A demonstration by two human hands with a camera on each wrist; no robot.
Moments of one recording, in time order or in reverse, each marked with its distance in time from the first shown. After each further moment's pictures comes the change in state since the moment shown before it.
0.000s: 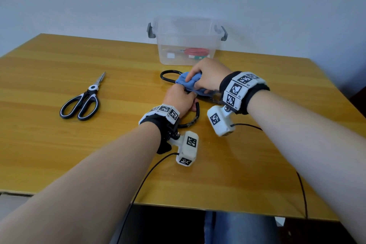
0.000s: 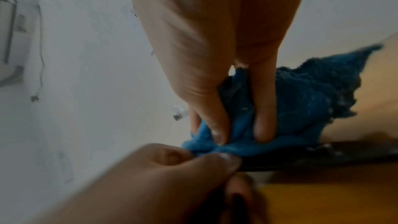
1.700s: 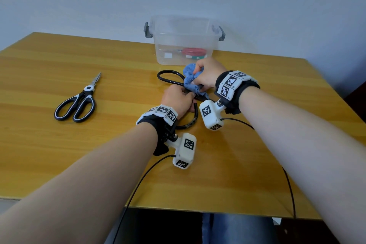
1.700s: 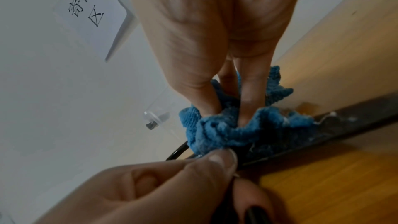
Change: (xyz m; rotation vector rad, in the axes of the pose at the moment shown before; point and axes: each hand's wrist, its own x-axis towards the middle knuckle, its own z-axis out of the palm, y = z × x) left_hand 0.008 -0.008 0.004 -0.042 -0.017 0.005; right_hand 0.021 0.016 0.011 0.268 0.116 0.180
